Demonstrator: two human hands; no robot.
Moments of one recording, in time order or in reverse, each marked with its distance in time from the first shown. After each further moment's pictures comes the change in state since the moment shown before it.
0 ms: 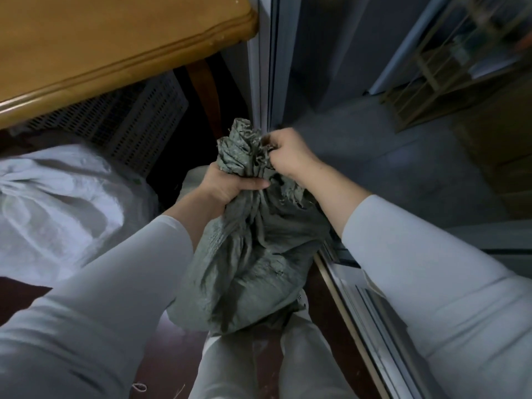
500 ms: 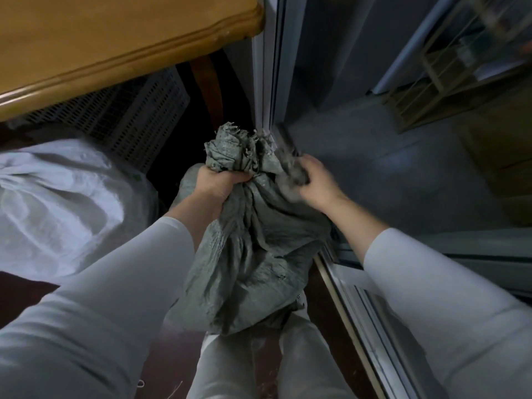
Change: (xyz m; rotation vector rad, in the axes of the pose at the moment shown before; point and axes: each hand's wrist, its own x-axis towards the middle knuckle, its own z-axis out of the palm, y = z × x) left_hand 0.010 -0.006 -0.010 -0.124 0.235 -0.133; right_hand -0.021 0.069 -0.001 -0.056 -0.039 0.130
